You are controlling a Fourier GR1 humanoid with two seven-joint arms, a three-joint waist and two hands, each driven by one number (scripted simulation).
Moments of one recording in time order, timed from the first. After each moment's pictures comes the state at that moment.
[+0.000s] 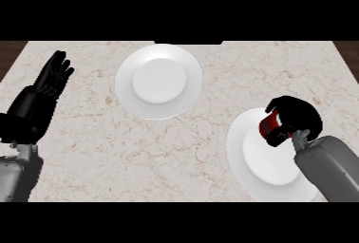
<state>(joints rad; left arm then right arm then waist) -0.26 0.37 0.02 -1.60 0.14 0.01 0.09 -0.45 -0.52 0.44 -1.43 0.53 0.28 0.93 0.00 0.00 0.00</state>
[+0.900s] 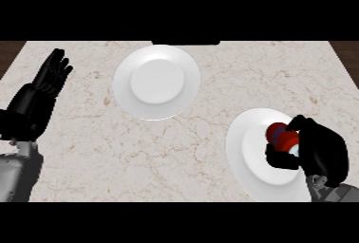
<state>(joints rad) -0.27 0.35 0.05 -1.59 0.11 -0.02 0.10 -0.14 -0.52 0.41 -1.77 0.90 0.01 1.01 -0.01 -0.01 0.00</state>
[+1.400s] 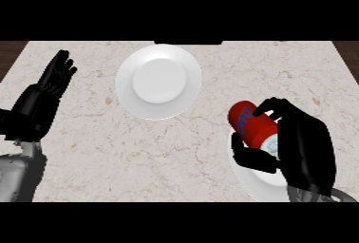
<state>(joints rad) -0.27 0.33 0.05 -1.59 0.10 -0.03 0.11 -0.29 -0.36 0.47 -2.00 0.96 0.00 1.00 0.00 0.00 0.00</state>
